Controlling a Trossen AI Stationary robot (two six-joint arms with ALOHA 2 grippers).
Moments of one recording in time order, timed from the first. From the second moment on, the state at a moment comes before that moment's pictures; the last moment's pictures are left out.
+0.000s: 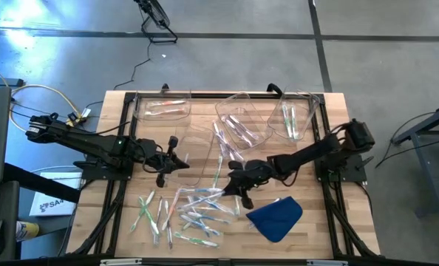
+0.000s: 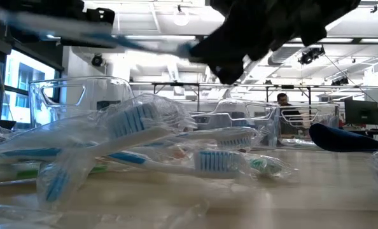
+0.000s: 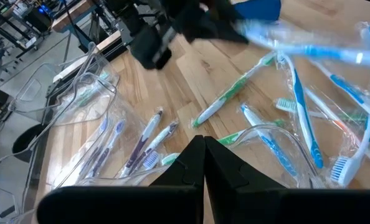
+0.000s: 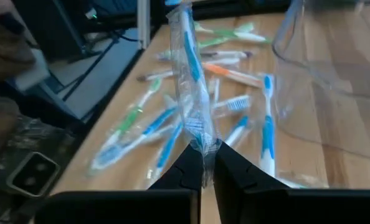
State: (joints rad) left arm -0.18 0.88 0.55 -0.07 -0.09 0.49; right arm 0.23 1.71 0.86 0.43 -0.17 0.21
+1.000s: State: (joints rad) left arm -0.09 0.87 0.55 0.00 -0.22 0.26; right arm 0.19 1.41 0.86 0.18 -0.05 0.05
